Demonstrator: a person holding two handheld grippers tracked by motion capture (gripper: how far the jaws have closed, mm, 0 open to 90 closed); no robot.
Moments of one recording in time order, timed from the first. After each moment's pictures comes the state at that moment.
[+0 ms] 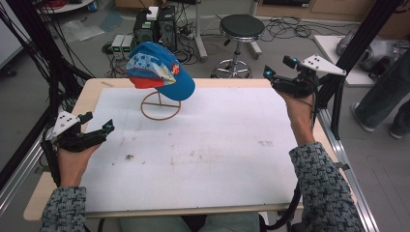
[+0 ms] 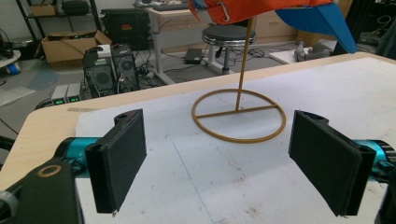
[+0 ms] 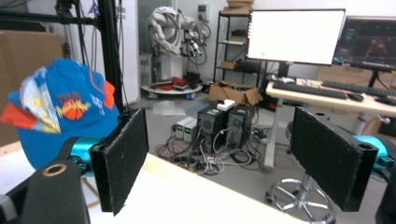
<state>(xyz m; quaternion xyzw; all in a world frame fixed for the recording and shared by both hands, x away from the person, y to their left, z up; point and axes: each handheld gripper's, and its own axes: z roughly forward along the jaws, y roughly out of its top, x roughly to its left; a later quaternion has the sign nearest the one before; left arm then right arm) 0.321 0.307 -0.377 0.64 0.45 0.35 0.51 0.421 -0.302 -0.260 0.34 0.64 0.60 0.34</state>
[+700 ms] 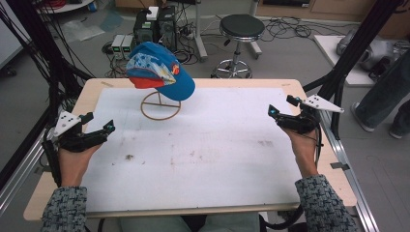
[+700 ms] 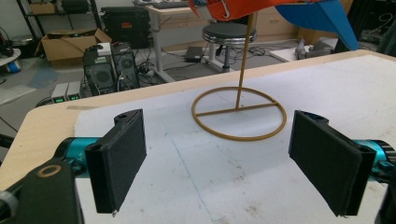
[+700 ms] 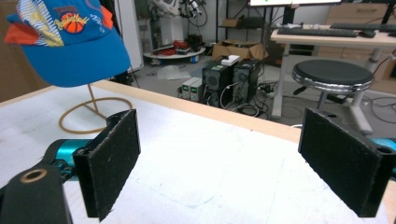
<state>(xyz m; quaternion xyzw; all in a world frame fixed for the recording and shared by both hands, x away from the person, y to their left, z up) 0.322 0.305 -0.379 0.65 0.45 0.35 0.51 0.380 -0.330 -0.344 0.39 0.67 0.56 0.29</state>
